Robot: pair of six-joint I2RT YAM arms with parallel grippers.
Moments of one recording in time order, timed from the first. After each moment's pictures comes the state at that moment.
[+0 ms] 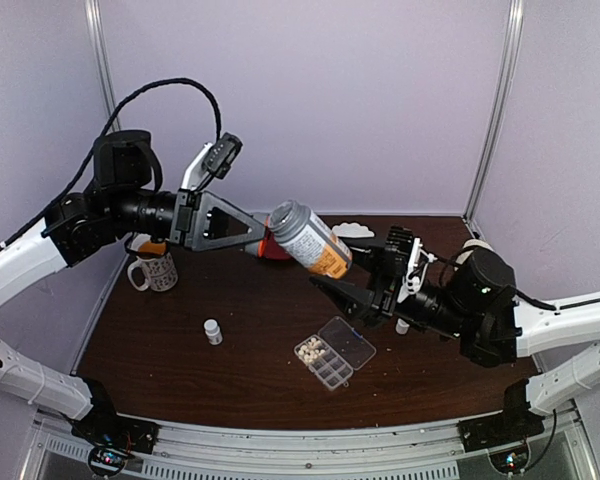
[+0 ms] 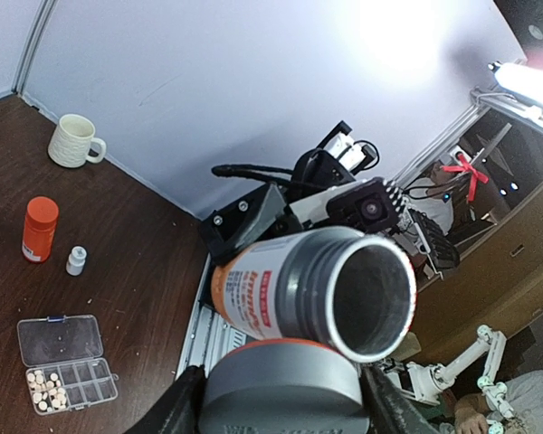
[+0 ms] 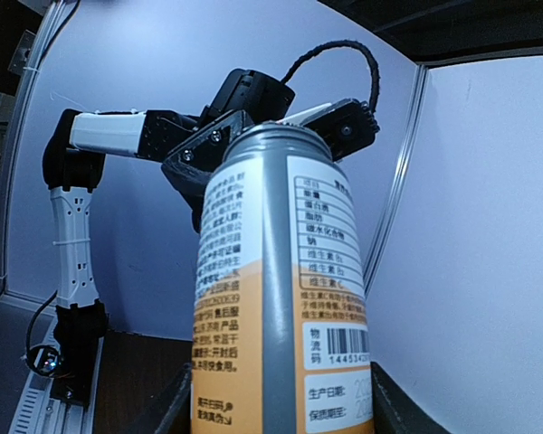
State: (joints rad) left arm -0.84 1.21 1.31 -0.29 0.85 -0.55; right arm 1.21 1.18 0.72 0.78 -0.04 -0.28
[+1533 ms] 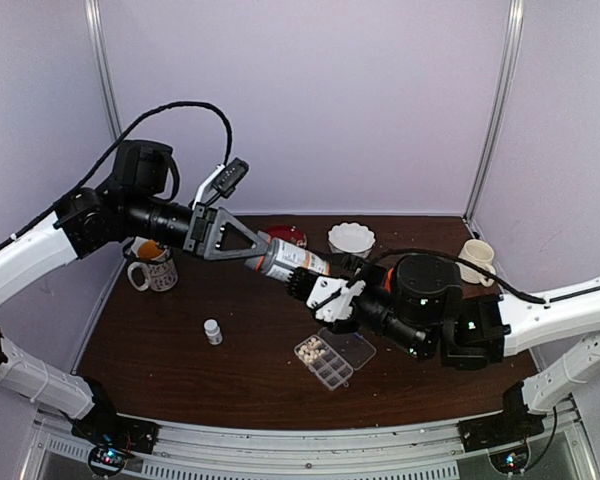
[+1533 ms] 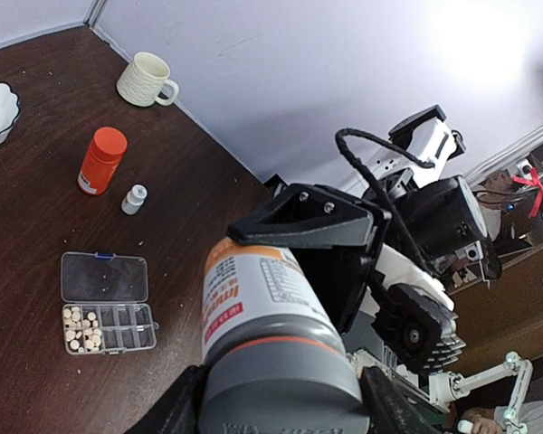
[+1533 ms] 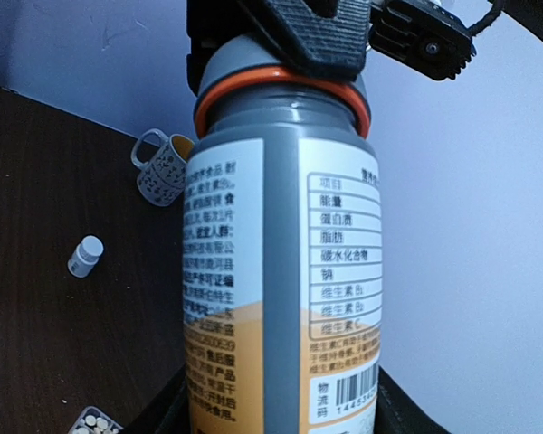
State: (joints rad) left arm -0.80 1.26 1.32 -0.50 0.78 -0.48; right arm 1.35 1.31 0.93 0.30 0.52 -0.76
